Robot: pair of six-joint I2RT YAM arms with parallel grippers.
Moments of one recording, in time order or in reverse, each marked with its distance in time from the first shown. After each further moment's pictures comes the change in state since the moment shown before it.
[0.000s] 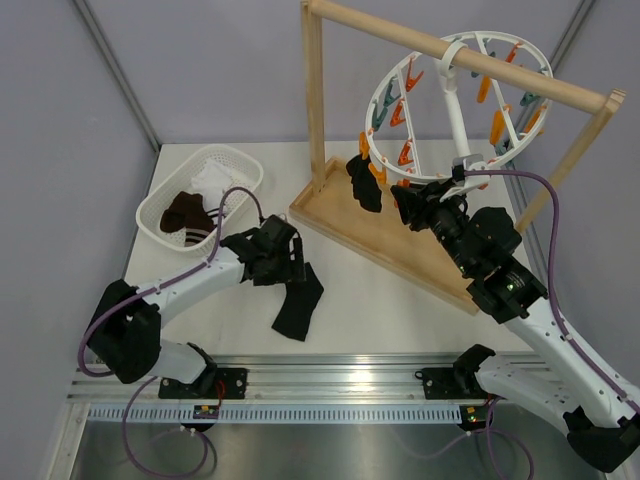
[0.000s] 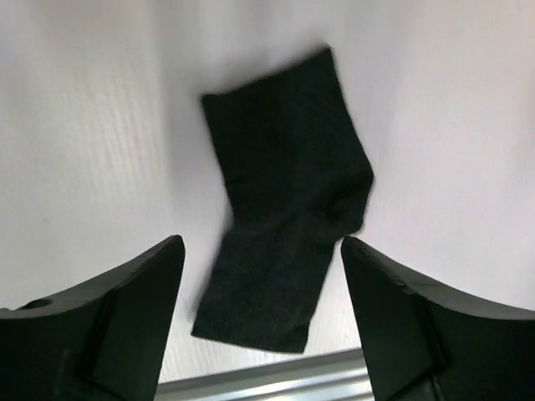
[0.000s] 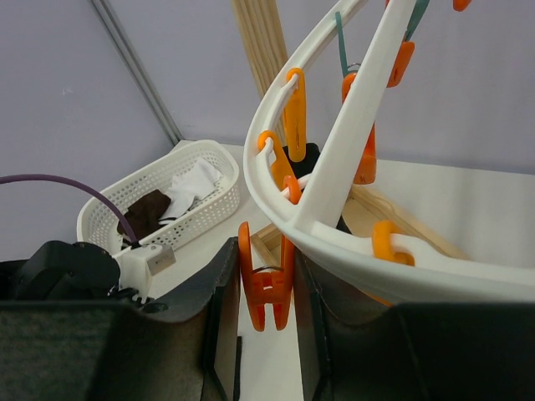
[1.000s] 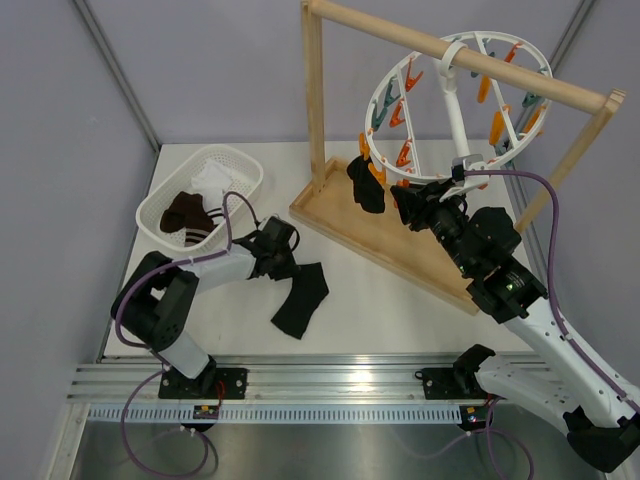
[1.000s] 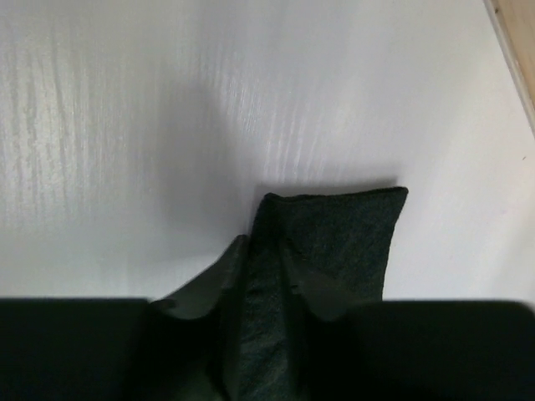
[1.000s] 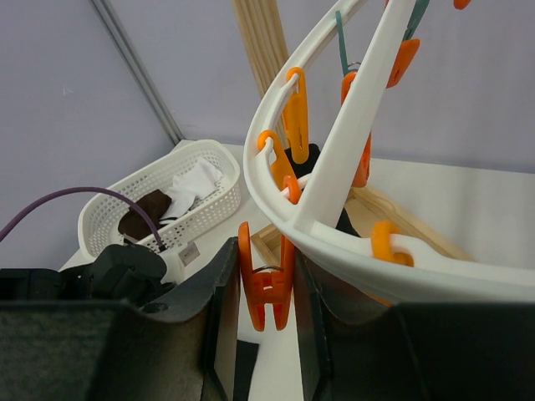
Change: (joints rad) left arm 0.126 0.209 -0.111 0.372 0.033 -0.145; right arm 0.000 0.000 0.000 0.000 -0.002 0.003
